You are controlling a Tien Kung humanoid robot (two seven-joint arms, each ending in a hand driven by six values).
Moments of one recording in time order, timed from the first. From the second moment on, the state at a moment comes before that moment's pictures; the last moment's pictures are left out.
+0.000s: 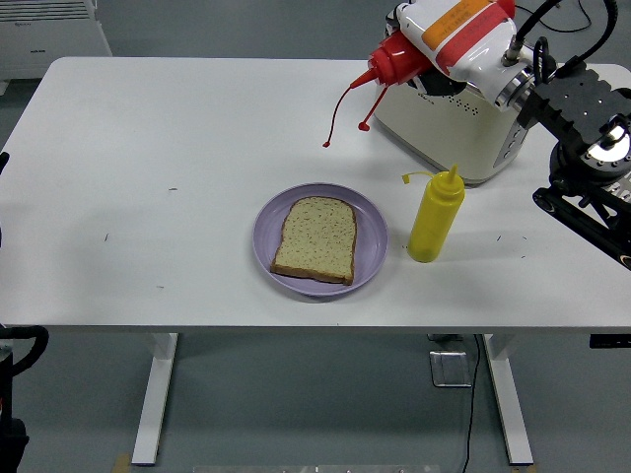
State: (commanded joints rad) left arm -0.06 0.02 -1.83 -1.46 0.74 0.14 -0.11; right arm 1.10 -0.43 0.43 1.28 -2.27 -0.27 -0.13
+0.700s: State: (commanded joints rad) left arm -0.06 0.02 -1.82 -1.46 0.74 0.14 -0.11; right arm 1.01 -0.38 0.57 1.30 -2.23 -0.35 -0.15
